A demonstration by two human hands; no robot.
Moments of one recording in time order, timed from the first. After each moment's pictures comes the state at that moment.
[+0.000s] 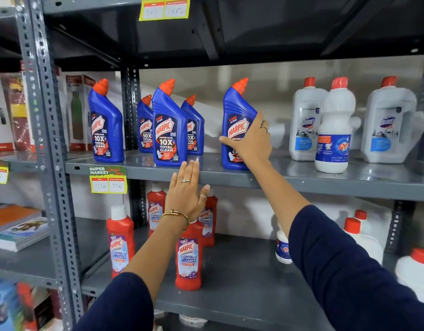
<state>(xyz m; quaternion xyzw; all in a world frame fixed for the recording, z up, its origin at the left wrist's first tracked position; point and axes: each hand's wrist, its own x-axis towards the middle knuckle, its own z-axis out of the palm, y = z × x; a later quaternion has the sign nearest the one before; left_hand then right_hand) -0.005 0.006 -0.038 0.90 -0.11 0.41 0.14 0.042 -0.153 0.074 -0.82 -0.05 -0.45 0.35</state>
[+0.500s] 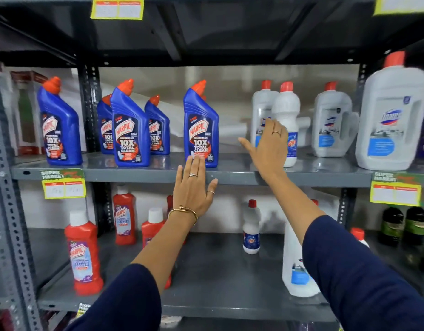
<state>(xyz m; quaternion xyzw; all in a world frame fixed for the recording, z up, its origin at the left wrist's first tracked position) -0.013 -0.087 -0.027 0.88 -0.16 0.42 0.13 0.008 -0.273 0.055 -0.80 0.01 -0.57 0.18</state>
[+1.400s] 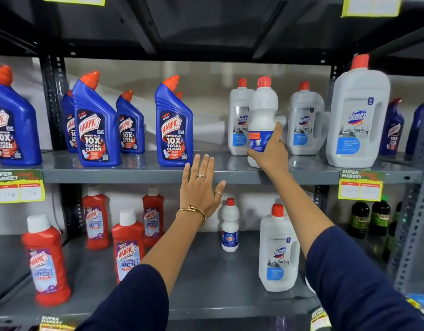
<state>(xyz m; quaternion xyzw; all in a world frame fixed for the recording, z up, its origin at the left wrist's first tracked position) -0.004 -0.160 -0.032 0.88 -0.18 0.42 0.09 -0.002 -0.341 0.044 -0.81 0.02 -0.45 0.37</state>
